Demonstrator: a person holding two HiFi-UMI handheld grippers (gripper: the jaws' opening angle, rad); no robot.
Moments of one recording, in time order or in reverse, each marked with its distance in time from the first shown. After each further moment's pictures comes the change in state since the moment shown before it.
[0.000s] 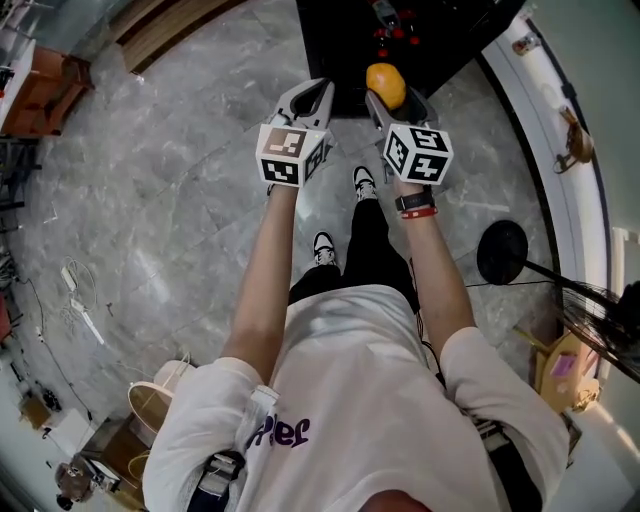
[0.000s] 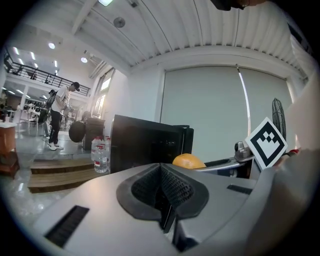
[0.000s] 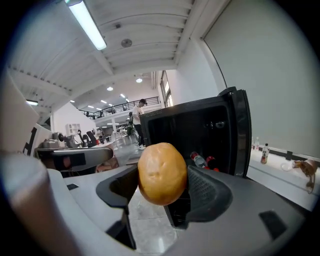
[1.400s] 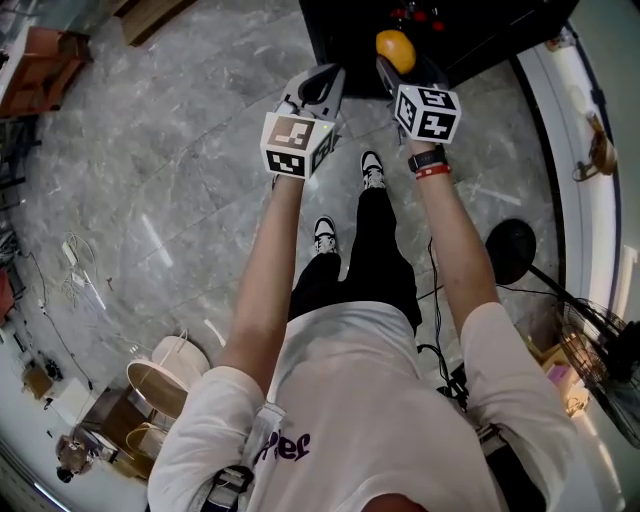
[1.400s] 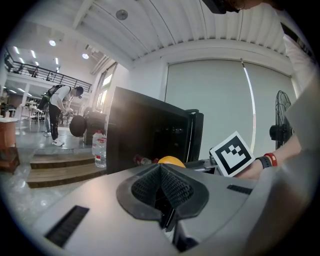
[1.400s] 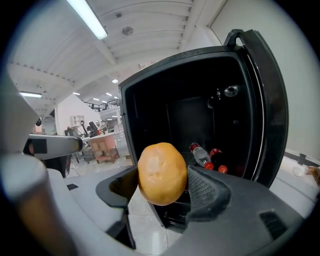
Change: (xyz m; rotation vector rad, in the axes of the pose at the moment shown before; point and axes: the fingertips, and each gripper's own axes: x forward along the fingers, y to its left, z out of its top) left arm 0.083 0.033 -0.064 -0.028 0.050 0.035; right arm 0.145 -0.081 -0.053 -0.063 0.064 0.054
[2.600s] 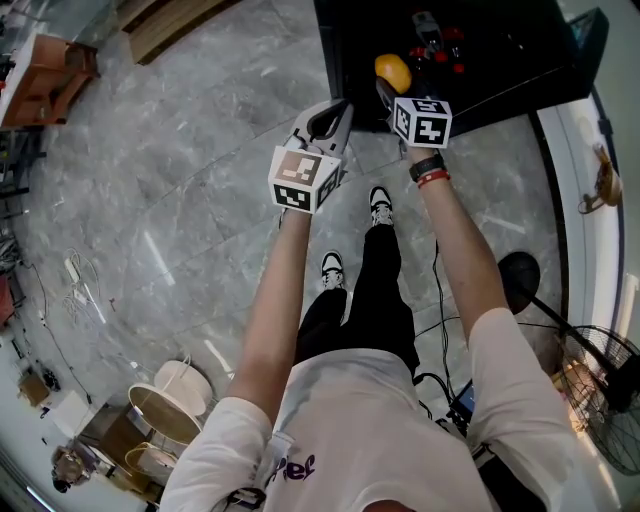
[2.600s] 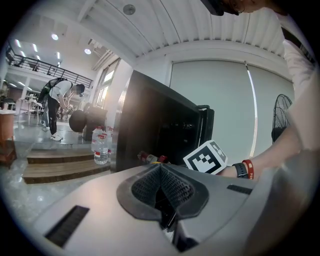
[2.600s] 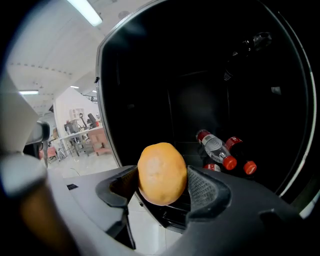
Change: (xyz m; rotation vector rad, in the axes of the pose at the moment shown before) left arm 0.035 0.061 -0.013 -0.034 0.008 -0.023; right arm 0.126 -0.009 -0.024 -0.014 0.114 0.013
